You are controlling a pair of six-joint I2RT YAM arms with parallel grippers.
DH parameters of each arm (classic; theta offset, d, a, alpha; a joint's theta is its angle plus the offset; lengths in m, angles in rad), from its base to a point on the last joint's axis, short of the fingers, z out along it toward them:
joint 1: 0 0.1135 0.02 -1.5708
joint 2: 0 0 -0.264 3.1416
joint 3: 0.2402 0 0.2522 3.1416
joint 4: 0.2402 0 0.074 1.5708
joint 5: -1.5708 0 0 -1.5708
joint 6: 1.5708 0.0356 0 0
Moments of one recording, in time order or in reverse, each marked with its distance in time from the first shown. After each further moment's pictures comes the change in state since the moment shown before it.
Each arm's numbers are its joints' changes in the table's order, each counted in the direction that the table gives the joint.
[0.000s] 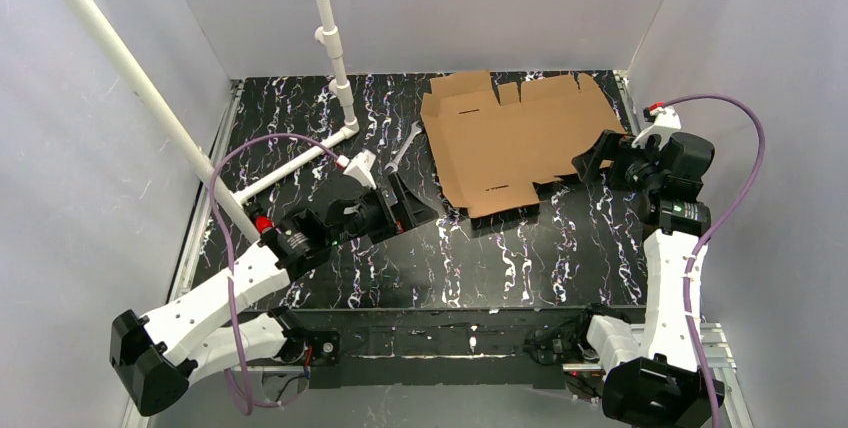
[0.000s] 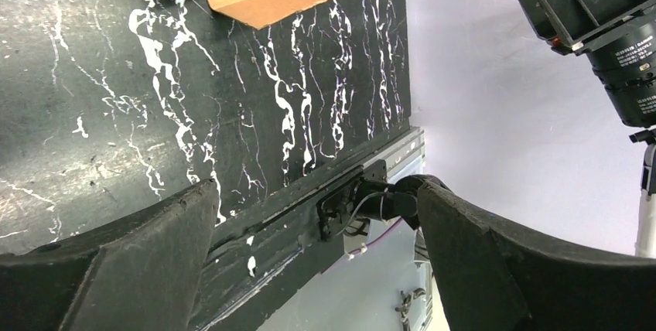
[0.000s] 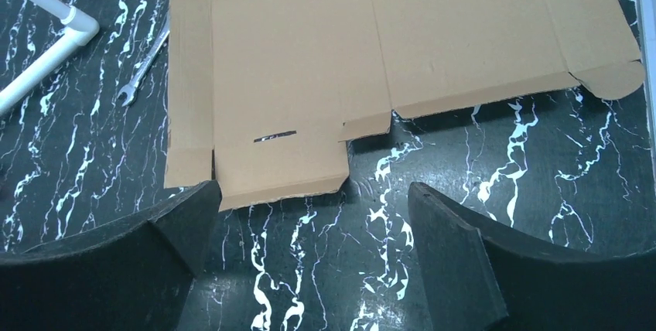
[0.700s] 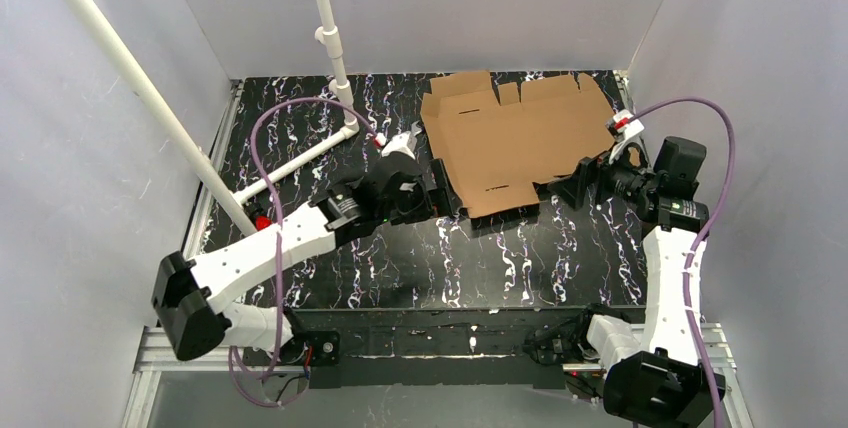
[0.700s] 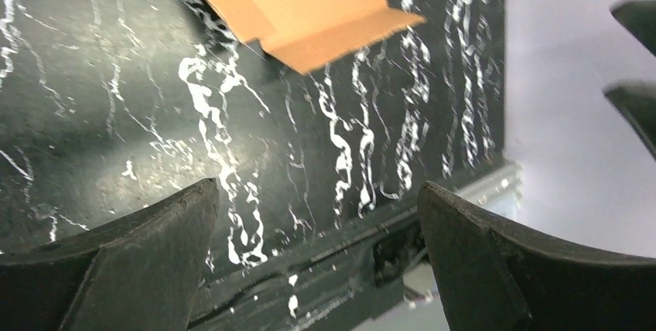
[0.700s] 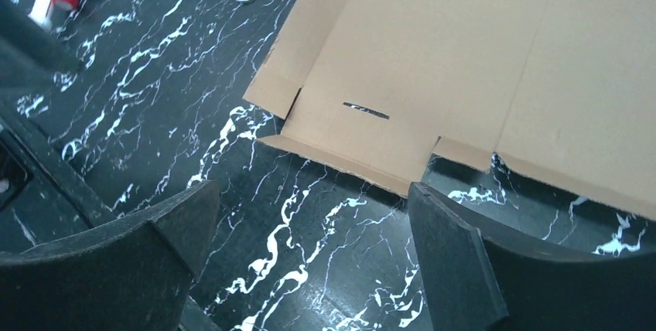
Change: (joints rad) left arm -0.115 0.315 0.288 0.148 0.205 0.110; right arm 0.000 0.018 -0.002 0.102 0.441 -0.362
